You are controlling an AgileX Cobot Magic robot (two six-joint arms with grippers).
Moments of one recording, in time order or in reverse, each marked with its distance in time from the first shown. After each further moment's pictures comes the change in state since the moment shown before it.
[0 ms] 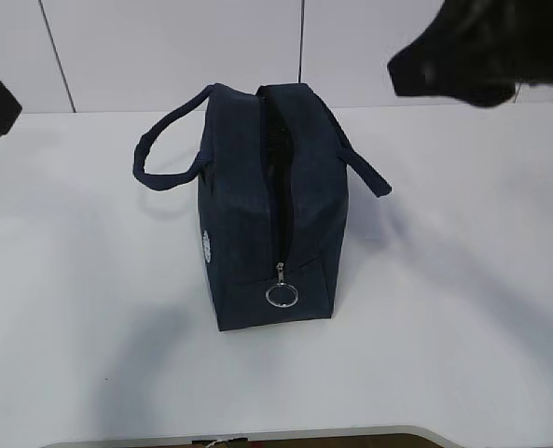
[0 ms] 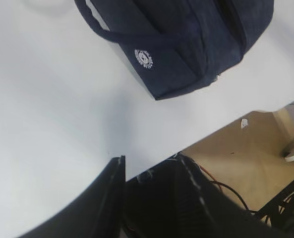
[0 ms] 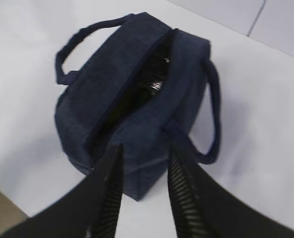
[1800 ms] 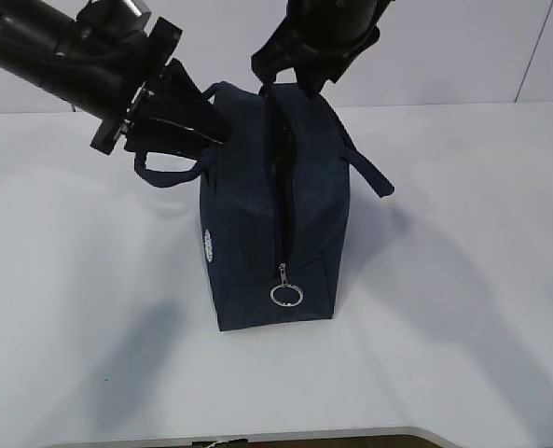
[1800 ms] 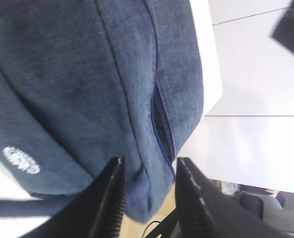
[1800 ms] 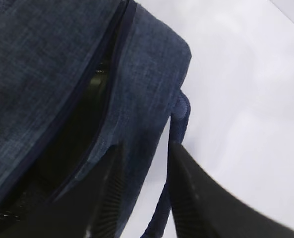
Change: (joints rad) left arm 0.059 0.557 -0.088 -0.709 -0.115 0.326; right arm 0.000 0.817 -0.870 -0.234 0.534 -0.016
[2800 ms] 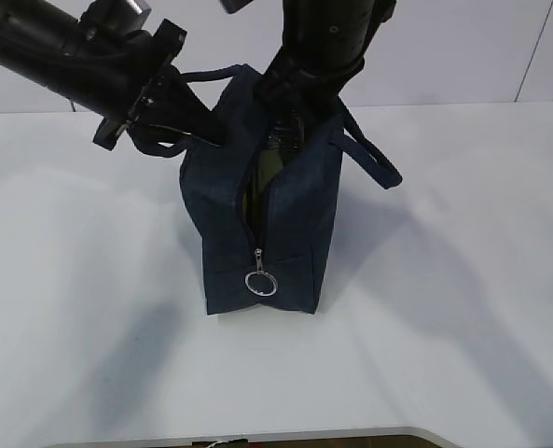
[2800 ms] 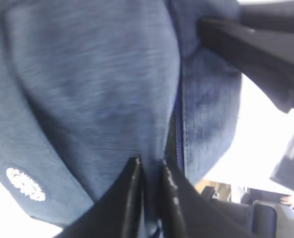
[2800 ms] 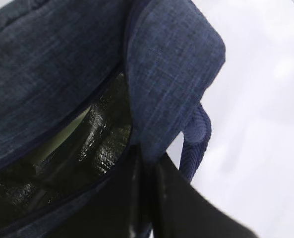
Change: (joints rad) left arm -0.007 0.000 0.000 0.006 -0.054 0.011; right arm 0.000 0.035 0.000 0.008 0.018 -0.059
